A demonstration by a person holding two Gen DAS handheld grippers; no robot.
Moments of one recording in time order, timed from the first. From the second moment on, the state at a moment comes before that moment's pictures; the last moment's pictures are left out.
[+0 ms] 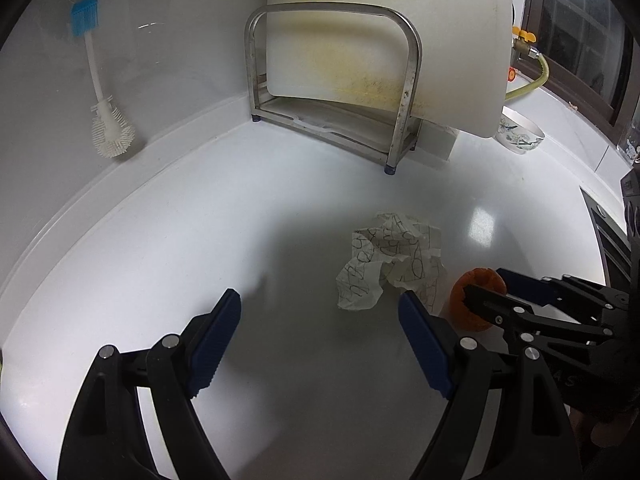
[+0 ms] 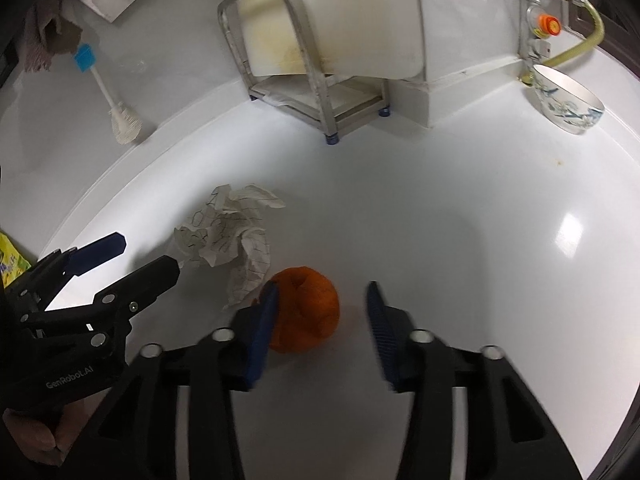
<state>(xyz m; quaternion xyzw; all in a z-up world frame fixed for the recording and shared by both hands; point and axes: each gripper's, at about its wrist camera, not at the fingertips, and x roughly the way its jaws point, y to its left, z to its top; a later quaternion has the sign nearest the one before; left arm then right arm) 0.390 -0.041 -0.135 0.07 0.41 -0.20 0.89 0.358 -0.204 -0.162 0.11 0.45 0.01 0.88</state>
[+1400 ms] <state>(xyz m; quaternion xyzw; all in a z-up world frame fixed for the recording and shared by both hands) 0.388 -0.108 -0.153 0.10 0.43 -0.21 0.87 0.265 -0.252 -0.133 0.17 0.41 -0.06 0.89</state>
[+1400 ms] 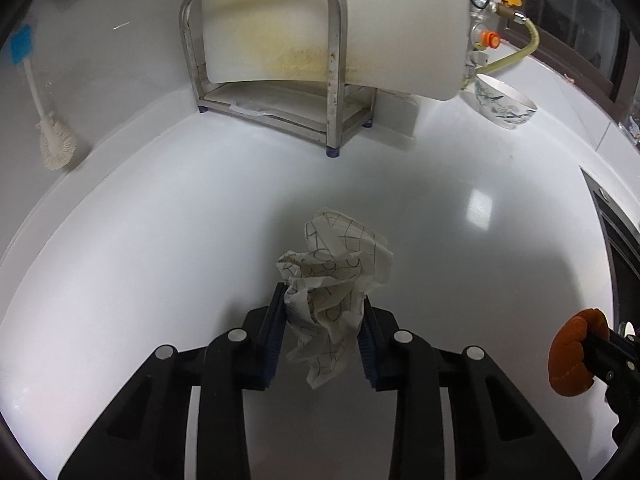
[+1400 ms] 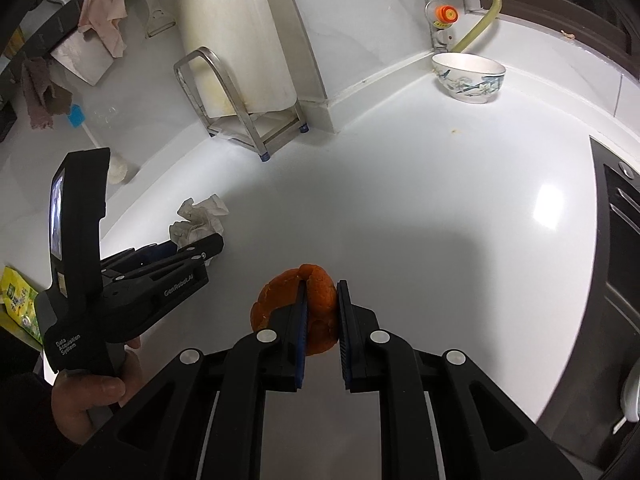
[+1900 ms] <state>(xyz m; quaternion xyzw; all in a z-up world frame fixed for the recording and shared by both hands) 0.273 -0.074 -0.120 0.10 0.43 -0.19 0.88 0.181 -0.230 -0.108 0.18 0.40 -0.04 0.90</state>
